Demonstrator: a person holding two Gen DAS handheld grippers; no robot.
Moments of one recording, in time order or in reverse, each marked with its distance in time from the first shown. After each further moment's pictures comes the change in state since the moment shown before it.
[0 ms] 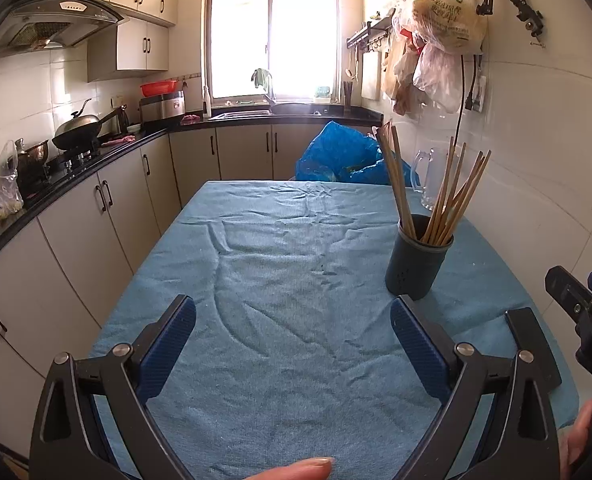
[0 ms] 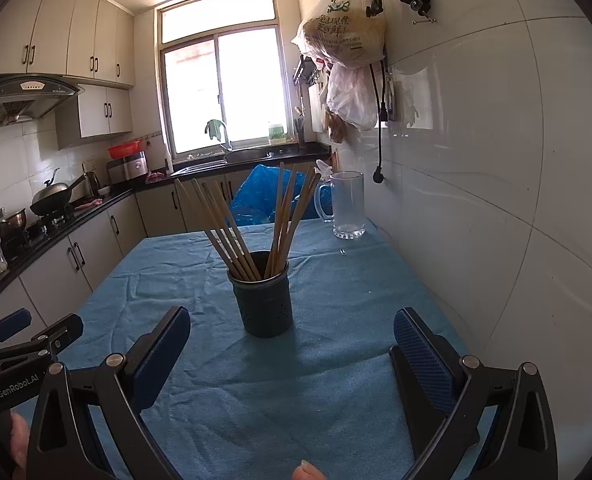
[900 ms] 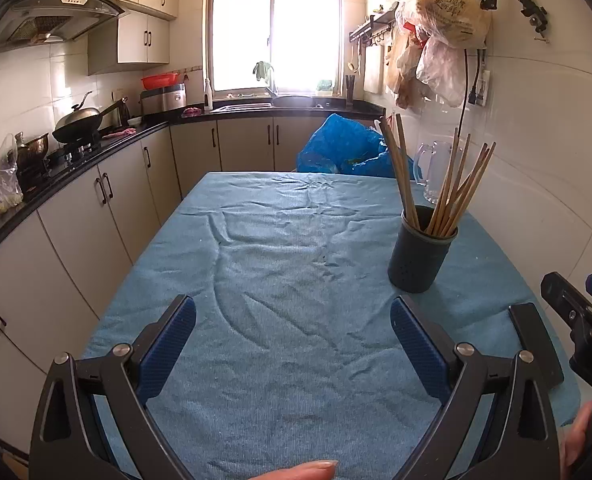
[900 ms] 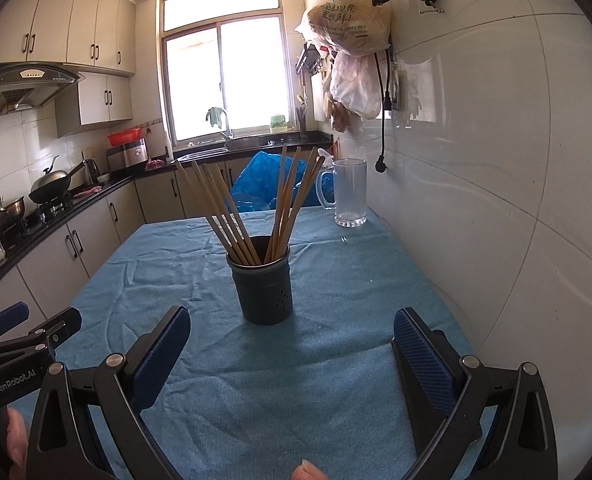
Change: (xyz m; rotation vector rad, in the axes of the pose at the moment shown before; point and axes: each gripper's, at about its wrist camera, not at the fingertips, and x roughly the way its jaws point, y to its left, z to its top) left arm 0.007 0.001 -0.006 -0.008 0.024 0.001; right arm 0.006 0.005 -0.006 -0.020 0.037 -0.005
